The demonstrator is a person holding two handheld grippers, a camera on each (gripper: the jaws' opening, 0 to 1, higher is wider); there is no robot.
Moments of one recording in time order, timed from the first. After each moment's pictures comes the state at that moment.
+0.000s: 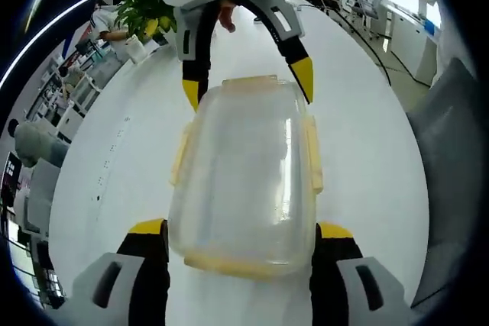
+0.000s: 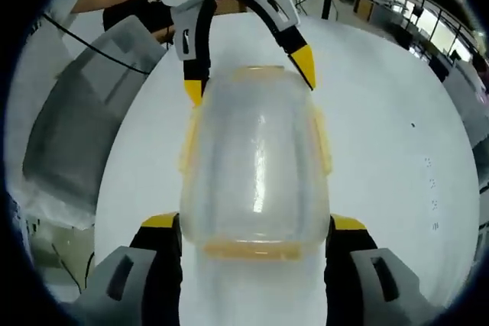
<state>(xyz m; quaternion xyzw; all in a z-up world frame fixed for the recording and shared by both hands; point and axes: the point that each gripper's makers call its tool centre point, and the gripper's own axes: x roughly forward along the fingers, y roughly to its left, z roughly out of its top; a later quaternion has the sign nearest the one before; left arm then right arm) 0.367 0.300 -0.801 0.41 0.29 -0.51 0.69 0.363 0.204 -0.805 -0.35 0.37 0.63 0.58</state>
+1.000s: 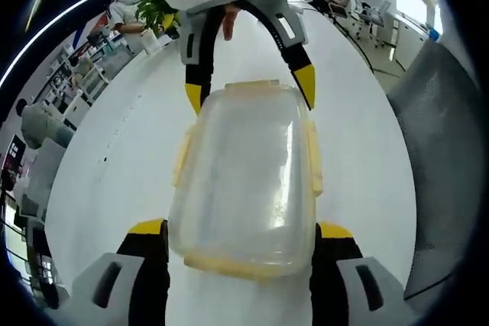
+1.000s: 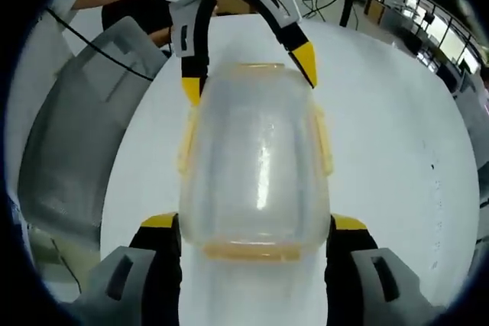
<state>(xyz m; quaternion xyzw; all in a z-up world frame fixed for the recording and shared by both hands) 0.341 0.363 -0.799 0.38 0.30 -0.51 0.71 0.337 0.269 -0.807 -0.37 0.37 0.63 0.57</state>
